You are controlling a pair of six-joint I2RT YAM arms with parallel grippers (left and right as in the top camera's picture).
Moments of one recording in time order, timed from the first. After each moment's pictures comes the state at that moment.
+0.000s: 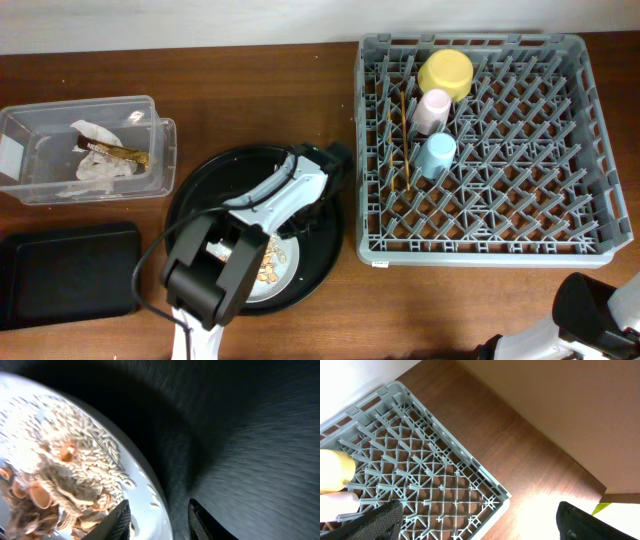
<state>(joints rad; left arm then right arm) -0.63 2.09 1.48 -1.19 -0.18 -0.93 -0.46 1.77 2.58 -1.69 0.31 0.24</state>
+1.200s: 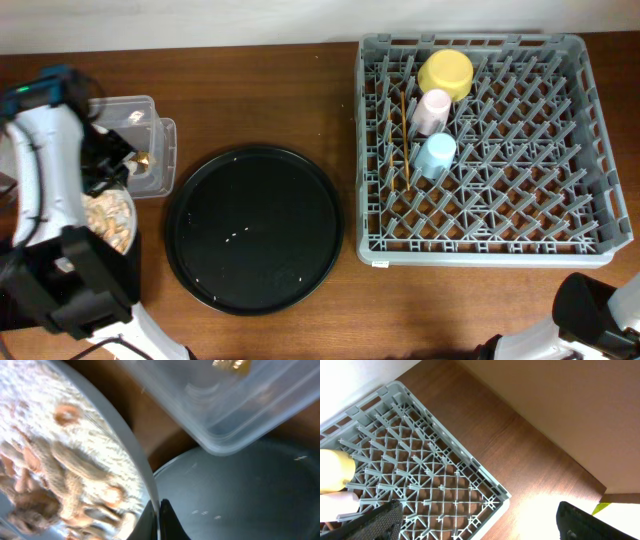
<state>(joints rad) 0.34 1.97 1.88 -1.48 -0.01 -0.50 -0.46 1.77 2.58 -1.69 0.31 0.24</state>
